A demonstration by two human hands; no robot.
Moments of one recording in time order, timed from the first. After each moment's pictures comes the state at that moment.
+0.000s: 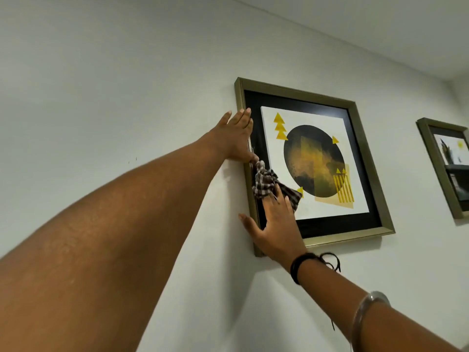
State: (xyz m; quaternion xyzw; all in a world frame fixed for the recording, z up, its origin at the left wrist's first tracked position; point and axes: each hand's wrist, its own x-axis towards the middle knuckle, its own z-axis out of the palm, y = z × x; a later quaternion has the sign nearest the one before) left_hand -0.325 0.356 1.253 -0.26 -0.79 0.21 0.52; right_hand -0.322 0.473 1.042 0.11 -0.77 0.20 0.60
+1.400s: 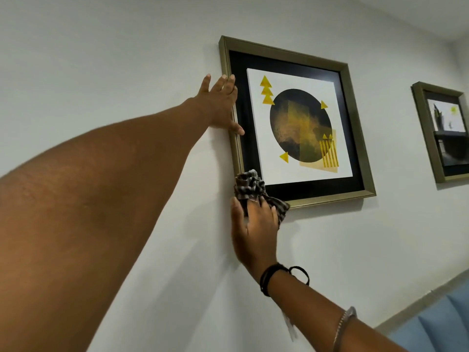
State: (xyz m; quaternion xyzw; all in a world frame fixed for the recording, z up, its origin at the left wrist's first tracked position) left_hand -0.327 0.359 1.249 -0.24 -0.81 0.21 0.50; right_hand -0.304 0.428 0.964 0.04 -0.72 0.35 0.60
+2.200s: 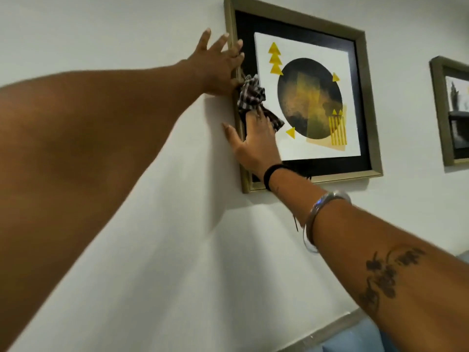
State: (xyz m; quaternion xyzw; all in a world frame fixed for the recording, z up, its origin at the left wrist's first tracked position) left_hand -0.330 0.346 1.253 -0.23 -0.75 0.27 0.56; right_hand -0.321 0.457 1.083 0.11 -0.75 0.27 0.59
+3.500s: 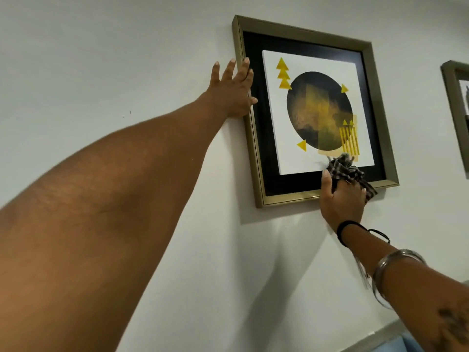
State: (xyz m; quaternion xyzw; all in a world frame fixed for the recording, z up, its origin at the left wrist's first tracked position) left_hand -0.331 0.362 1.237 -0.23 -0.80 0.15 0.53; right_hand -0.347 0.596 0.983 -0.18 -0.70 0.30 0.62
